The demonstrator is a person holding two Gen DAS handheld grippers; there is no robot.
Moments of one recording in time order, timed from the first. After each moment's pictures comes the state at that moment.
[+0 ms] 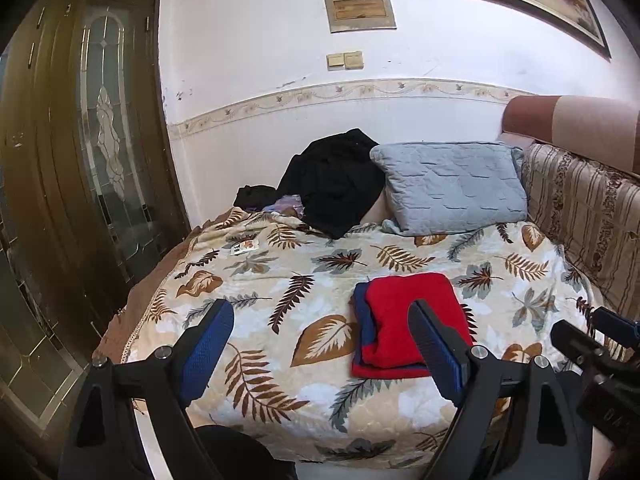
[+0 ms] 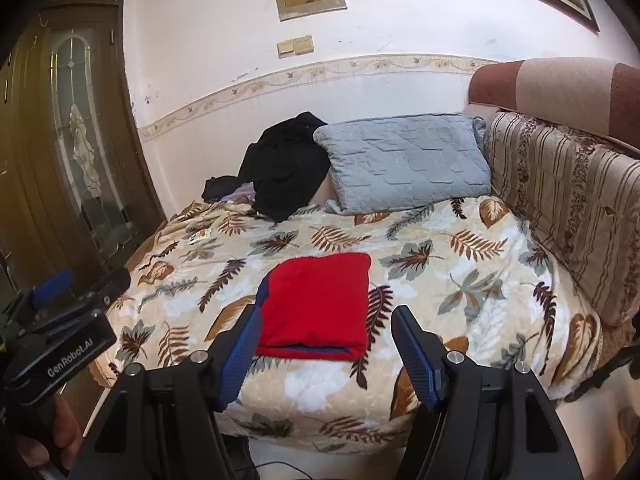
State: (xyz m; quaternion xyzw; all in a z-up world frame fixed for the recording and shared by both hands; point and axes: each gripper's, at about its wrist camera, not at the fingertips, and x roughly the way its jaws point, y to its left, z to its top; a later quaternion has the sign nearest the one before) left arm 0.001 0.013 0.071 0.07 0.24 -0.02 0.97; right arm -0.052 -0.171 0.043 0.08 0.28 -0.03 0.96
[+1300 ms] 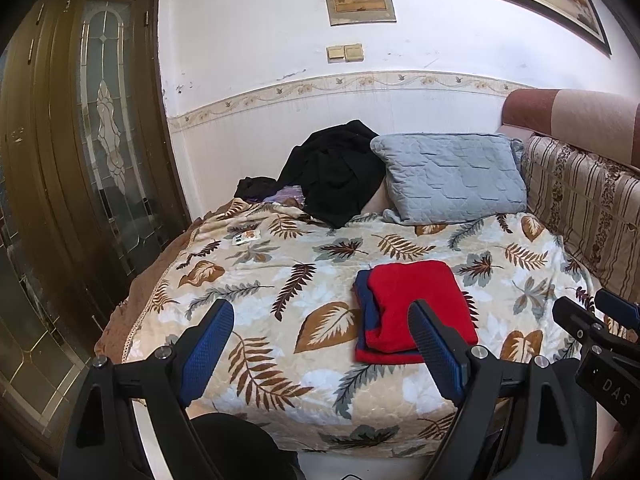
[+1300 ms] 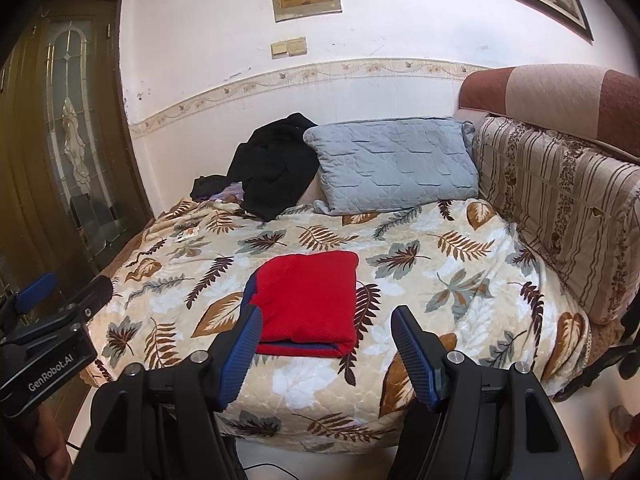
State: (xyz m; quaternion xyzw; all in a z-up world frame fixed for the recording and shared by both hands) left arm -0.007 0.021 0.063 0.07 0.25 -0.02 0.96; right arm -0.057 -0.163 0.037 0.07 0.27 -0.06 0.96
